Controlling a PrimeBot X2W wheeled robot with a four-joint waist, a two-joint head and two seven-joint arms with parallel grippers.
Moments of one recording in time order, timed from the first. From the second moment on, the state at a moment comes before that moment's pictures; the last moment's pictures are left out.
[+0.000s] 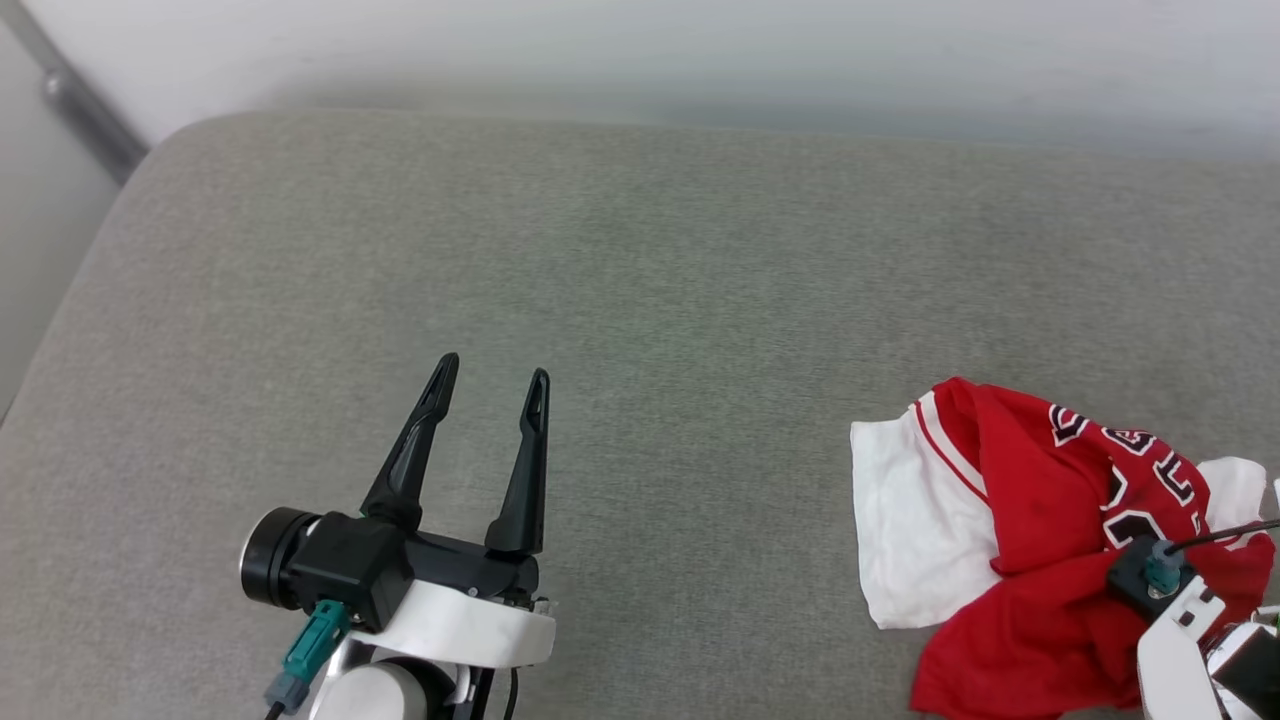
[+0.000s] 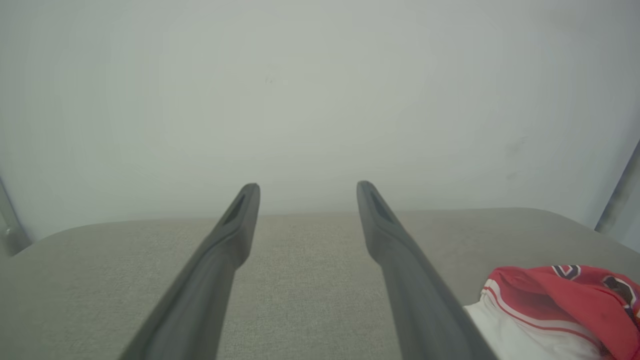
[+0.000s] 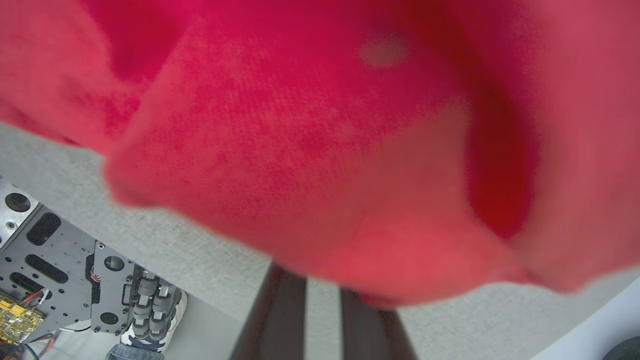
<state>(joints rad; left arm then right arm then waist) -0.09 0.05 -0.20 -0.11 -0.15 -0.08 -0.26 -0.28 -0.93 0.74 0.03 0.53 0.13 0.78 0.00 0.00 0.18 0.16</state>
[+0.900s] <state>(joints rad) -0.09 0.05 -0.17 -0.08 -0.16 -0.10 -0.26 -0.10 -0.67 0.23 -0.12 0.58 0.13 0.23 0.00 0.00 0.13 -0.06</state>
